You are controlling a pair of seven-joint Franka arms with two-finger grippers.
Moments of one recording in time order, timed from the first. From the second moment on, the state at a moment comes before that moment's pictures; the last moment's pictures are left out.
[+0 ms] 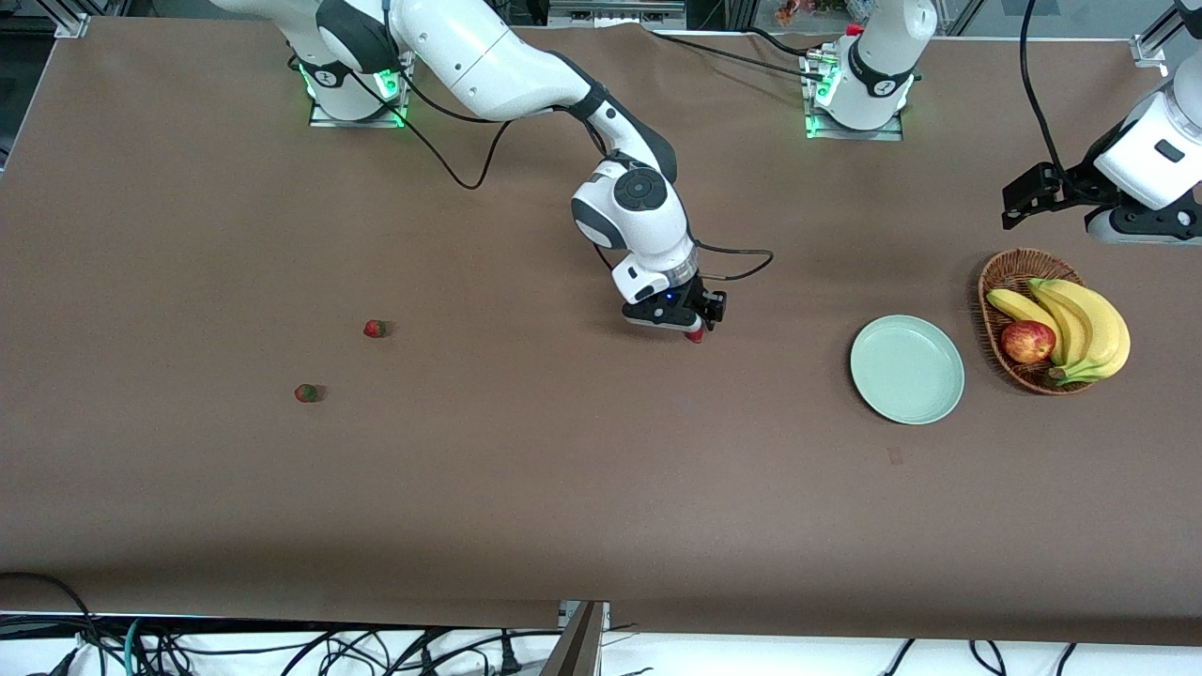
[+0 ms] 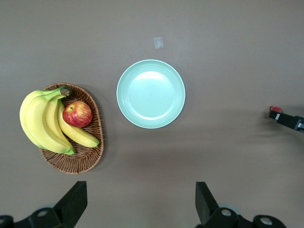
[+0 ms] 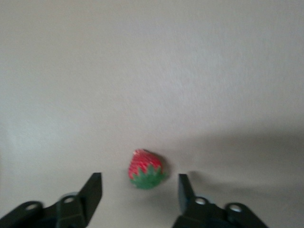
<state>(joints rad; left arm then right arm) 0.01 -0.09 -0.03 -1.76 0.03 1.62 0.01 0.90 1.06 0.04 -1.13 -0.02 2.59 1.22</state>
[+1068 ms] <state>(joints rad) -0.02 0.28 -0.23 -1.78 -0.06 1.94 -0.45 0.29 0.85 -0.06 -1.12 0.10 1.85 0.24</state>
